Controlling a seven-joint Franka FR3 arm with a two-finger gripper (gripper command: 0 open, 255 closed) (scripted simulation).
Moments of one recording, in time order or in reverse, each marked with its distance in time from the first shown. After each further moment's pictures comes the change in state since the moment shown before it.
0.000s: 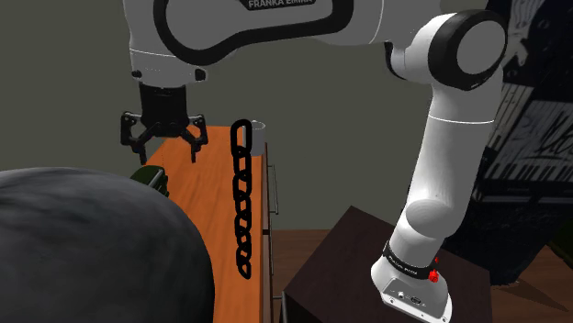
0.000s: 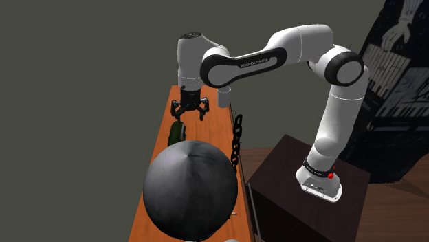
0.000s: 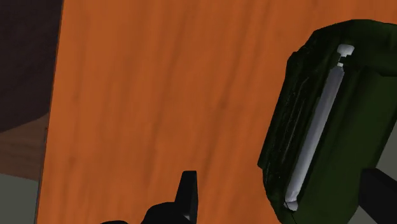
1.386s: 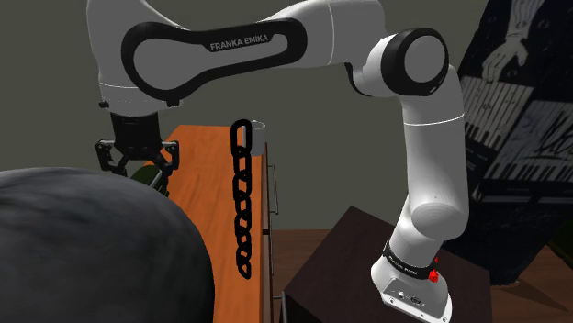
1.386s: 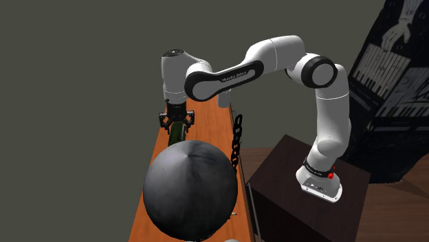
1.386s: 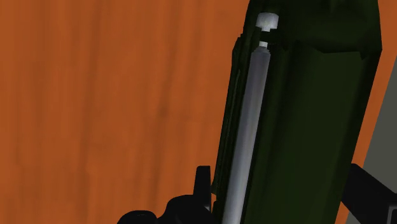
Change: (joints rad) arm 0.117 0.245 -0.030 0.156 -0.159 0.030 0.186
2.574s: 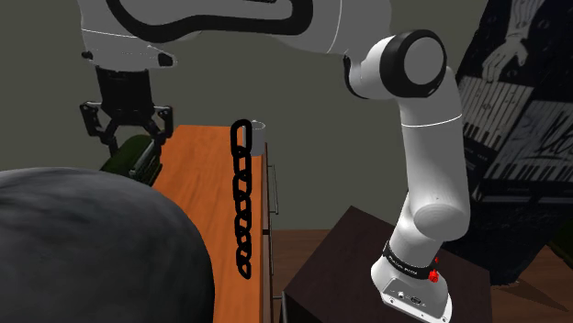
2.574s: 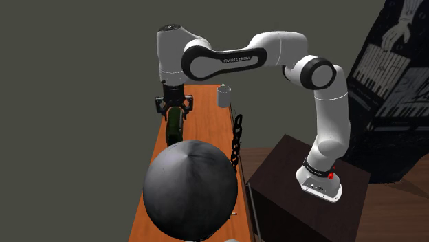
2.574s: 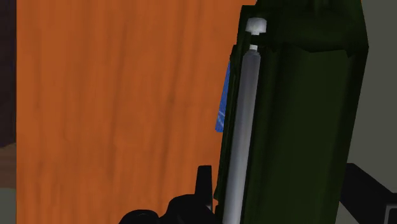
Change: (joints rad) arm 0.045 0.022 0.004 0.230 -0.008 -0.208 -0.004
